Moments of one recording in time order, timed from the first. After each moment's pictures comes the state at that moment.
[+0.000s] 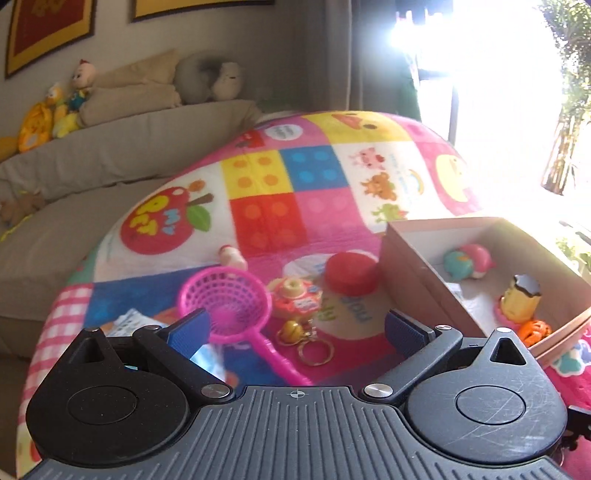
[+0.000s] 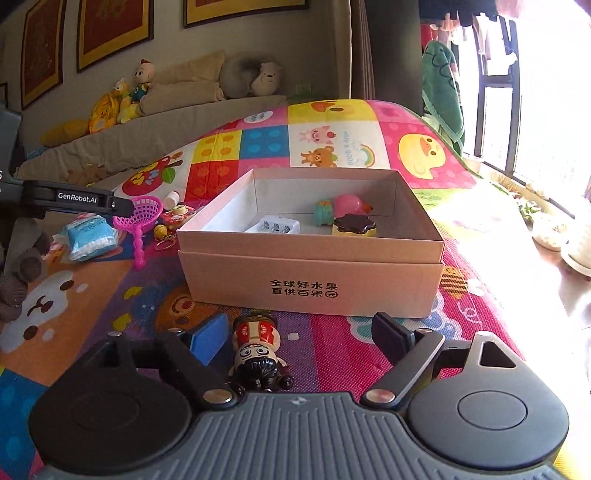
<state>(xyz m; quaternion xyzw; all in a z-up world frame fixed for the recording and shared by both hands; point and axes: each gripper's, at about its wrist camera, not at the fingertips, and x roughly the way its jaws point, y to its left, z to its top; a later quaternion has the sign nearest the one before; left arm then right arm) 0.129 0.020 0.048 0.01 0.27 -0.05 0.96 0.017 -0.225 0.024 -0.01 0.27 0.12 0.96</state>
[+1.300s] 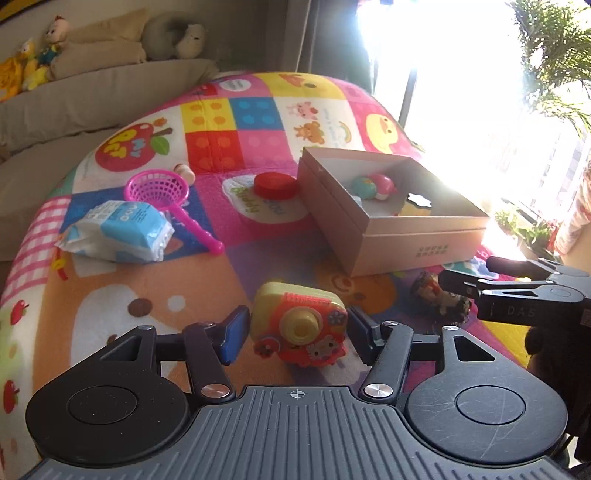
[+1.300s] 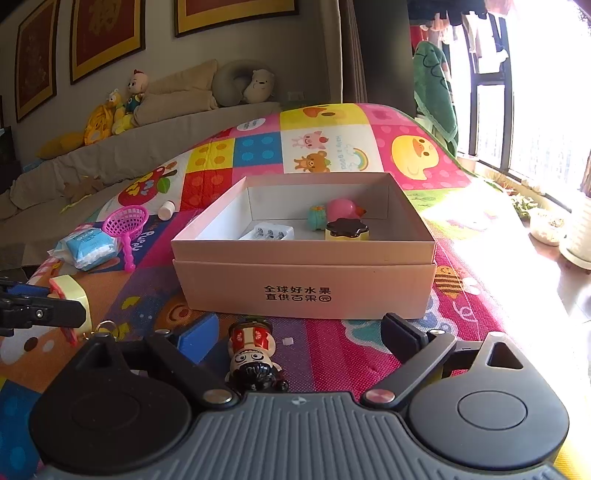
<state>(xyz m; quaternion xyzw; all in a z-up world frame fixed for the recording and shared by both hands) -0.004 0.009 0.038 -0.02 0.33 -0.10 0.94 0.017 -0.230 0.024 0.01 0.26 0.11 0.96</state>
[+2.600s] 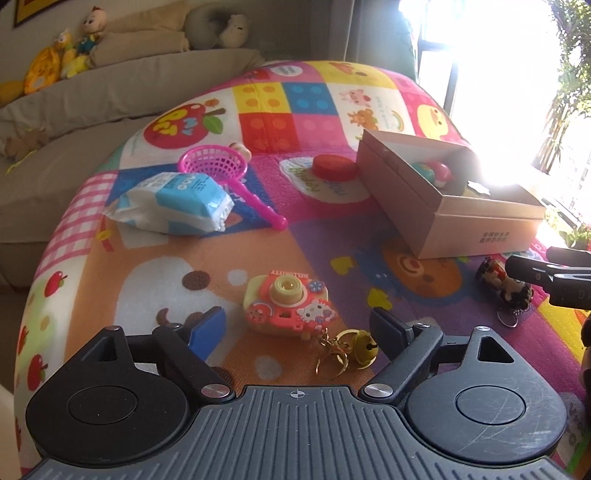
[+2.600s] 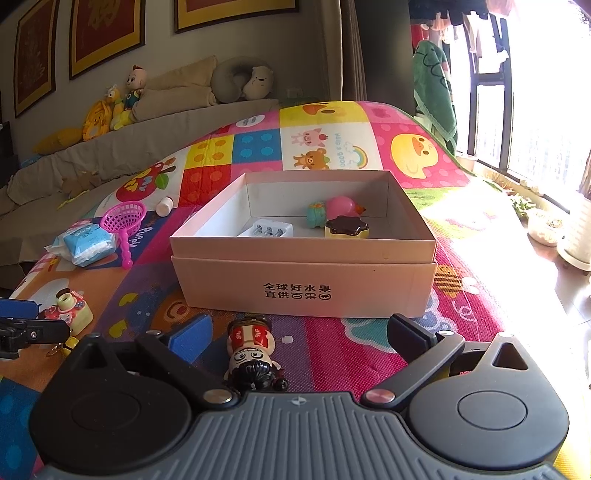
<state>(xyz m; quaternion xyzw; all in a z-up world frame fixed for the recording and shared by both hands) 0.005 0.031 0.018 -0.02 0.35 -0.04 0.94 0.016 -0.226 0.023 0.00 0.27 0.11 0.96</state>
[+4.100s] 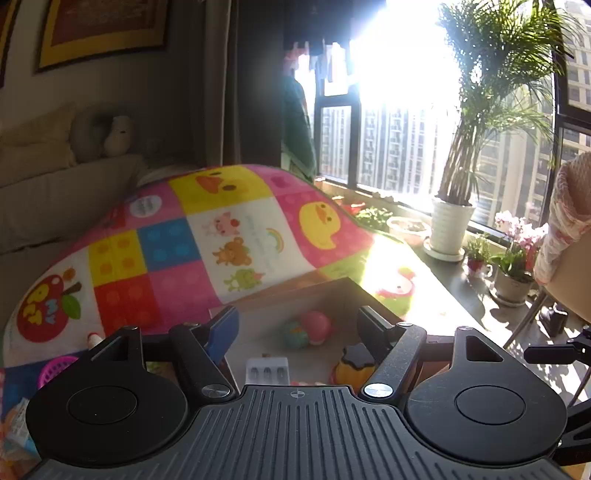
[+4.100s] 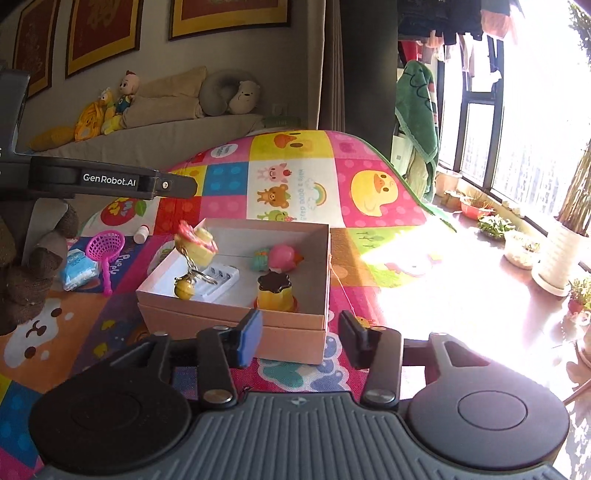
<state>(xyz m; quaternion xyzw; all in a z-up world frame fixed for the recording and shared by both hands) 0.106 -0.097 0.112 0.04 0.22 -0.18 0.96 -0.001 -0.296 0.091 -0.03 0.27 0.08 0.96</state>
